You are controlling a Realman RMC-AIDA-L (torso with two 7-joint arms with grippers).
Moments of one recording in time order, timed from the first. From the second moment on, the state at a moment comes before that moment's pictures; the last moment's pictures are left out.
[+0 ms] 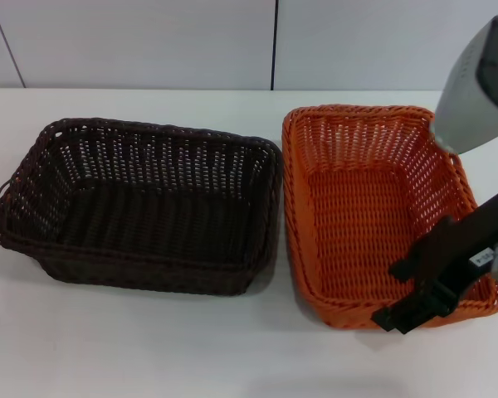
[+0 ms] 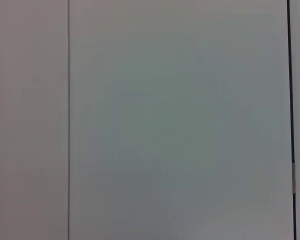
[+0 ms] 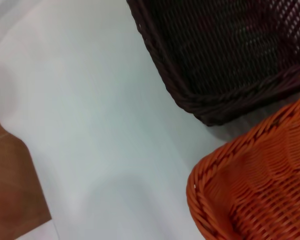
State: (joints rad) left arm -0.05 -2.07 -1.49 -0.56 2.57 0.99 0.07; right arm 0.61 2.07 -1.37 -1.67 -2.40 -1.92 2.53
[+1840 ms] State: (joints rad) left arm -0.12 -2.06 -1.51 -0.48 2.57 1.00 0.06; right arm 0.75 2.07 -1.55 -1.72 -2.65 -1.81 2.60
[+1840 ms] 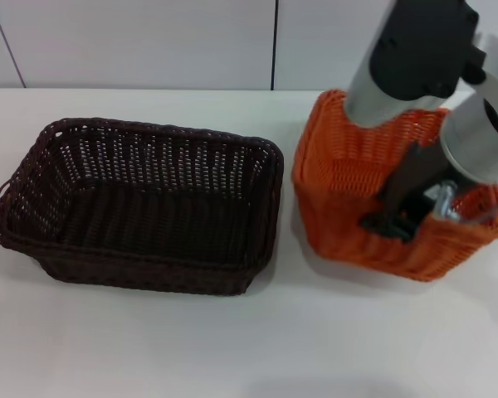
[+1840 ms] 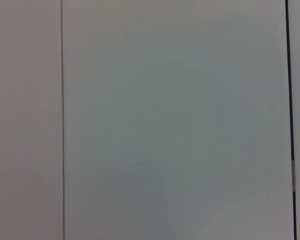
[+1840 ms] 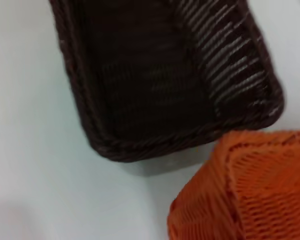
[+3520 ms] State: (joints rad) left arm -0.15 -2.07 -1.51 -0.44 2.57 1.00 0.05; right arm 0.84 2.08 -1.94 -1.89 -2.92 -1.61 2.29
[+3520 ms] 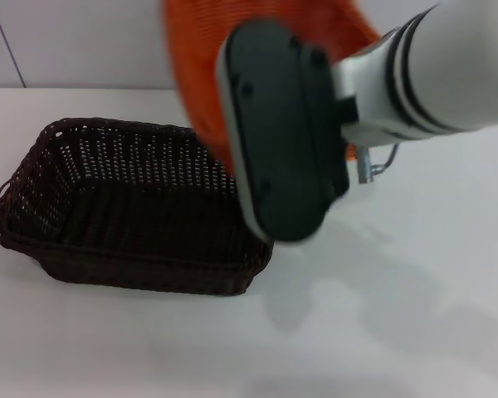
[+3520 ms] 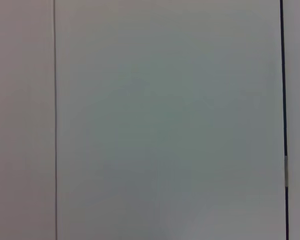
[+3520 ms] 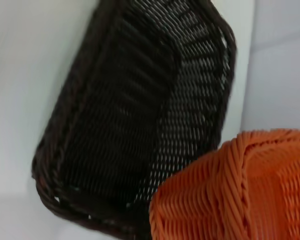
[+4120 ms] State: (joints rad) left arm -0.16 -2.07 -1.51 -0.44 2.57 0.98 0.02; right arm 0.59 2.07 -2.08 -1.97 -2.92 -1.31 1.70
